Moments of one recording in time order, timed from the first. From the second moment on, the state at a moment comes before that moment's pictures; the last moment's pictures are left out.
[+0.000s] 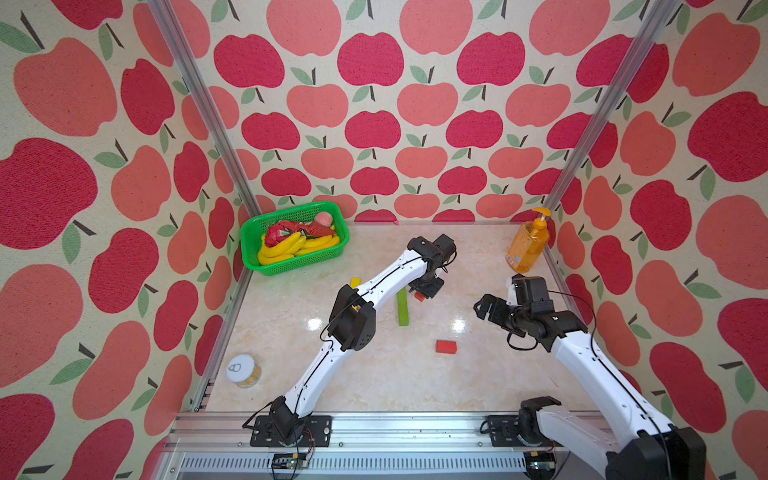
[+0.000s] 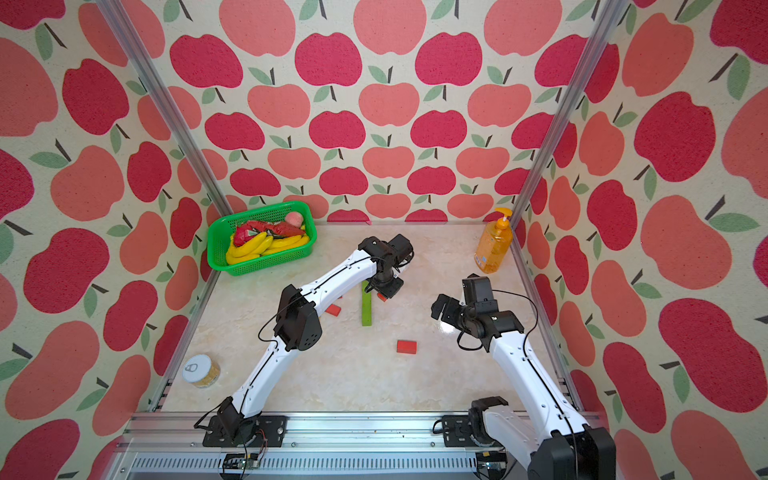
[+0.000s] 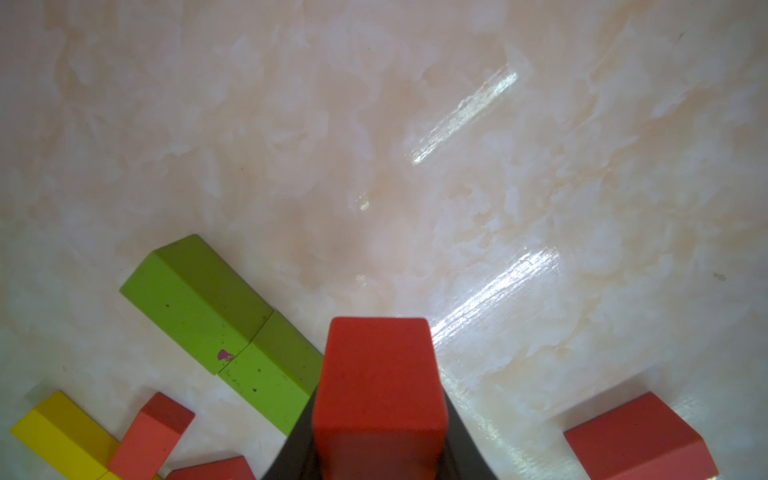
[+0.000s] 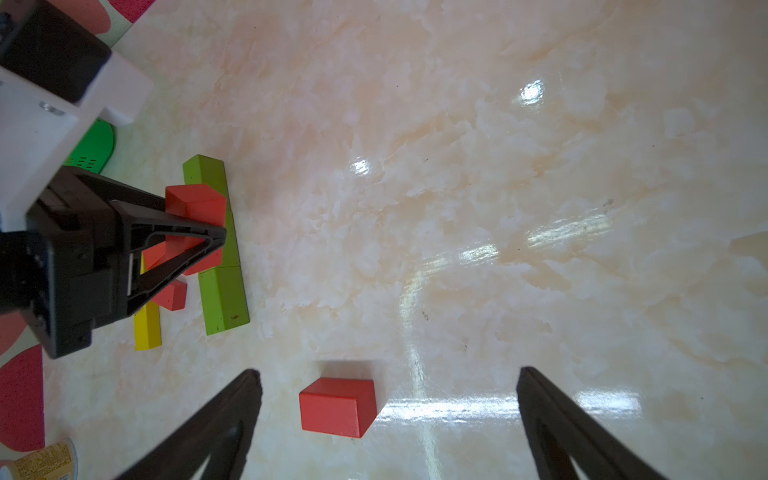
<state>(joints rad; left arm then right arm) -0.81 2.50 2.49 -1.35 -0.06 -0.05 0.27 1.01 0.76 -0.67 -0.14 0.55</state>
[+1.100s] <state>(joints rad) -0.78 2.63 2.52 -1.24 -0.11 0.10 0.27 1.10 0.76 -0.62 -0.19 0.54</state>
